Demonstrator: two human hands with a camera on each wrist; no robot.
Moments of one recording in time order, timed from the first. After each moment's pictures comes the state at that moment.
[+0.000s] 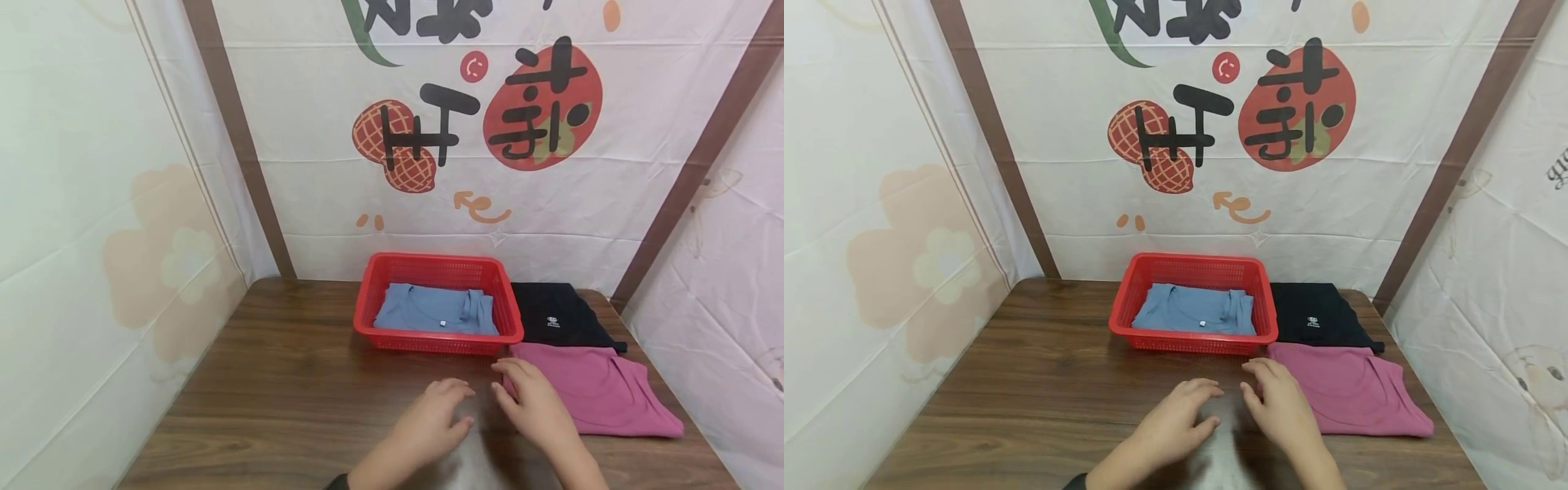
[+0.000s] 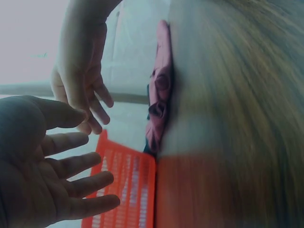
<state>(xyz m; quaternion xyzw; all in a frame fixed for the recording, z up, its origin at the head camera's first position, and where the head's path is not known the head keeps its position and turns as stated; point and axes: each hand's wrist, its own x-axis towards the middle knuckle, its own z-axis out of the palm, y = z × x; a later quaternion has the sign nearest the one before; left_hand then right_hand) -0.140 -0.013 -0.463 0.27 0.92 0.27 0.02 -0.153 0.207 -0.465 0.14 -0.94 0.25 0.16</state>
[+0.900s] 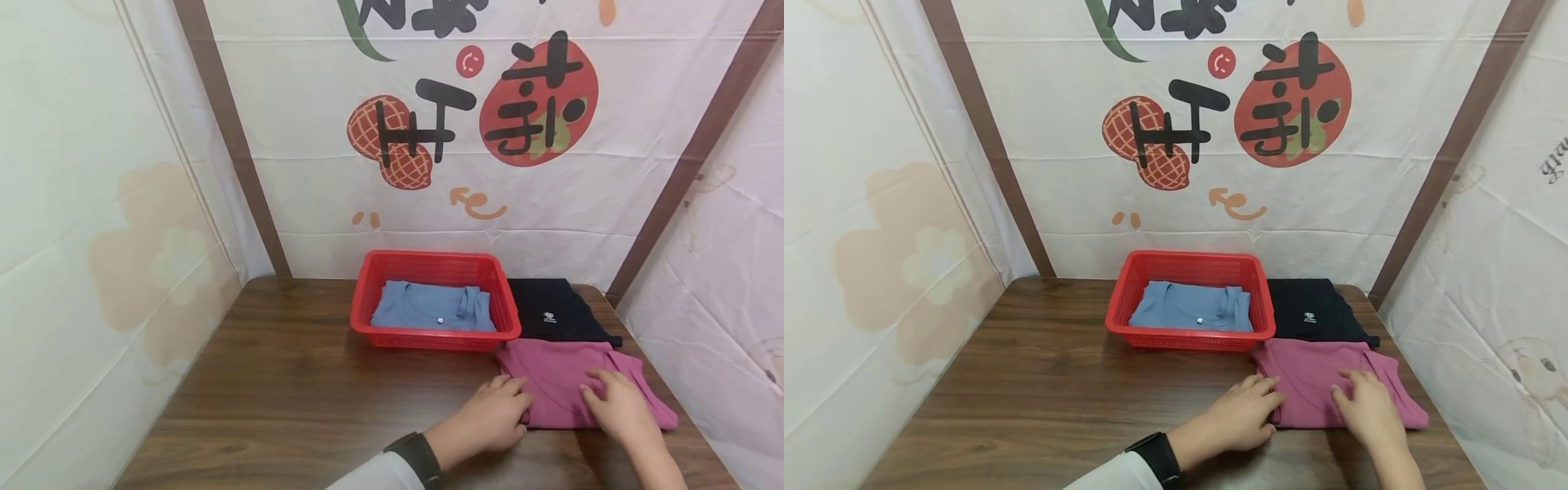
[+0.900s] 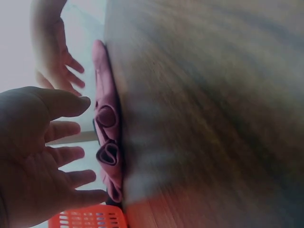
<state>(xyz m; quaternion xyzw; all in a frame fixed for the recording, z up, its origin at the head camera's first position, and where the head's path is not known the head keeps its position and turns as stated) -0.170 0.089 -0.492 0.39 0.92 0.09 0.00 -0.156 0.345 -0.484 -0.01 -0.98 0.19 0.08</state>
